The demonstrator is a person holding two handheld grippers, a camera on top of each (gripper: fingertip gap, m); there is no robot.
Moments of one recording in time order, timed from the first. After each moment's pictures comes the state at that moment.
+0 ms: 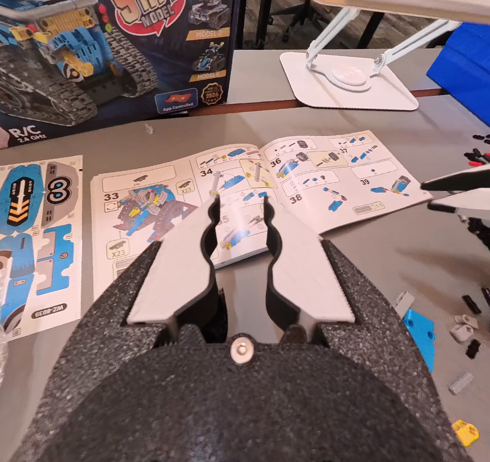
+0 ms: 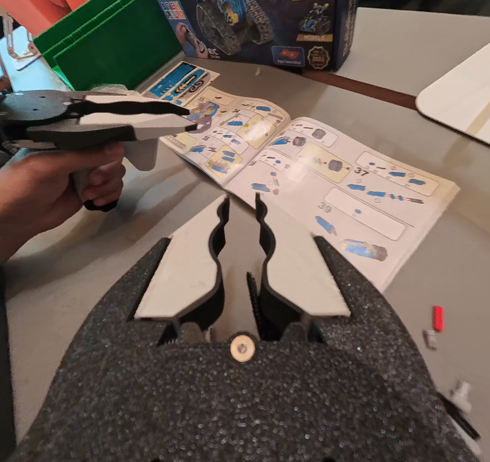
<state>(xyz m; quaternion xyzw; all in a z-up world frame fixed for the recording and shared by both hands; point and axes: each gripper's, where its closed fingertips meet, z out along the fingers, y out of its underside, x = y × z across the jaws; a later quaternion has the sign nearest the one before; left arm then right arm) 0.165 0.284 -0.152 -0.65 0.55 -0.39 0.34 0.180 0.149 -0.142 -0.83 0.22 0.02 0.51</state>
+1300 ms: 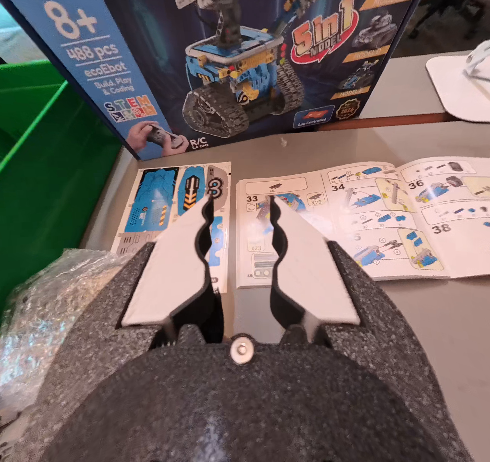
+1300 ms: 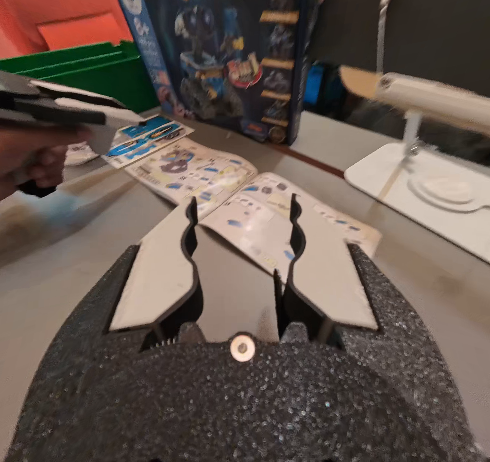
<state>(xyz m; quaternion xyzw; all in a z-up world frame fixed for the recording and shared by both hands) 0.137 0.392 -0.134 -0.70 0.49 -0.26 0.46 0.190 0.147 -0.110 -0.78 0.18 -0.13 0.59</state>
